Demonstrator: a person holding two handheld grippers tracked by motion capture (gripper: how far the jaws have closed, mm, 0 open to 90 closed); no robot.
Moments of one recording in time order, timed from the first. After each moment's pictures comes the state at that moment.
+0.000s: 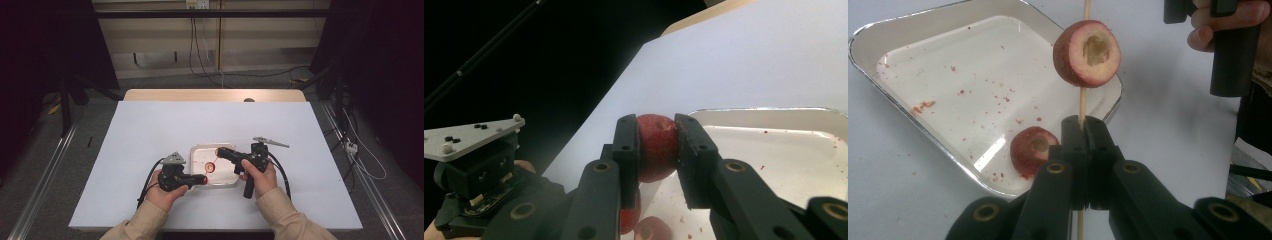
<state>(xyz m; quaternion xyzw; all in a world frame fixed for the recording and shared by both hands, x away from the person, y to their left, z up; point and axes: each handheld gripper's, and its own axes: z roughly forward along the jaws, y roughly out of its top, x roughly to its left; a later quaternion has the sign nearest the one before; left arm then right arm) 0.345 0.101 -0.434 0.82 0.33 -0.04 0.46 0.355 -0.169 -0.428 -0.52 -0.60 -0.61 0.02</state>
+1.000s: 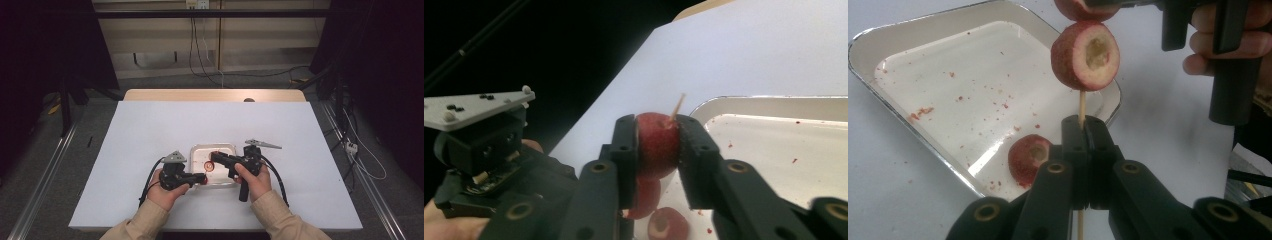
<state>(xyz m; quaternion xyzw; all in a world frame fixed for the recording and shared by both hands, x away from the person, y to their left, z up) 0.347 0.098 -0.433 0.81 0.34 -0.04 0.47 0.351 -0.152 -0.429 -0.50 -0.63 -0.60 0.03</state>
